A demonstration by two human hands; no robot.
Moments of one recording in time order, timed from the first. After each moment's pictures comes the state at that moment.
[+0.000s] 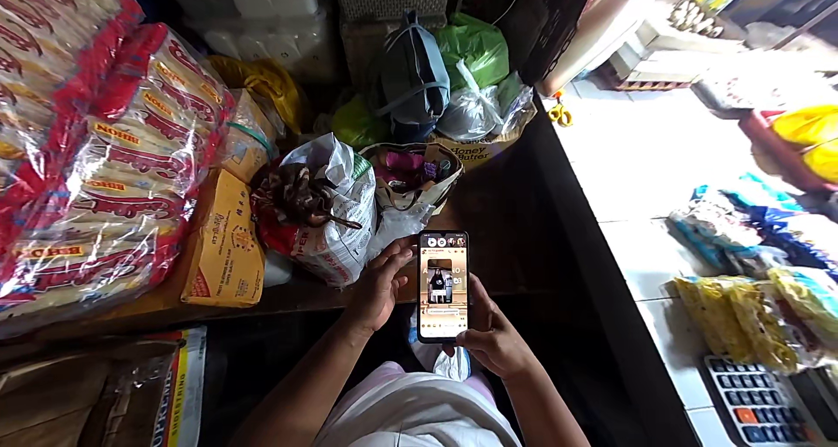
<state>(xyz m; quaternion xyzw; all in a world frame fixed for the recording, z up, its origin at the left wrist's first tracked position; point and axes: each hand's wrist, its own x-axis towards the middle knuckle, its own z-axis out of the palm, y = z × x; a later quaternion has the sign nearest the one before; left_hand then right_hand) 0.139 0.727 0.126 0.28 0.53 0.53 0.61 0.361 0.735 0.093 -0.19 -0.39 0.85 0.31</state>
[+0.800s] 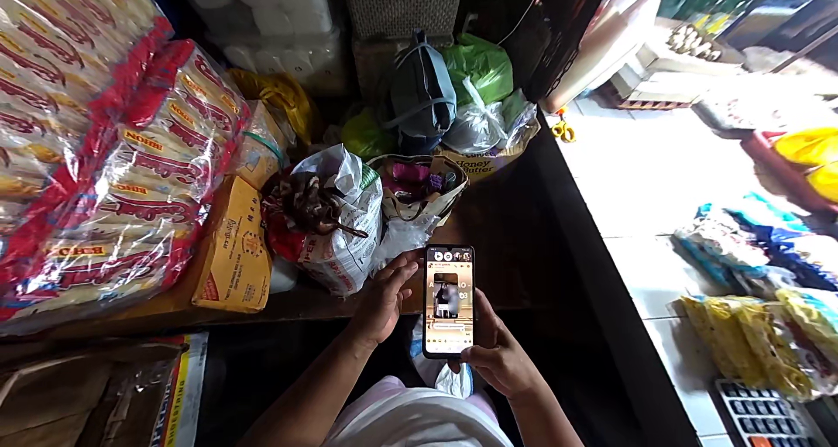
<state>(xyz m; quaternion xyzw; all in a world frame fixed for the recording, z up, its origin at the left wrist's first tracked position) 0.136 0.721 0.126 0.28 0.52 0.52 0.61 0.362 0.729 0.091 -0.20 -0.39 0.85 0.31</state>
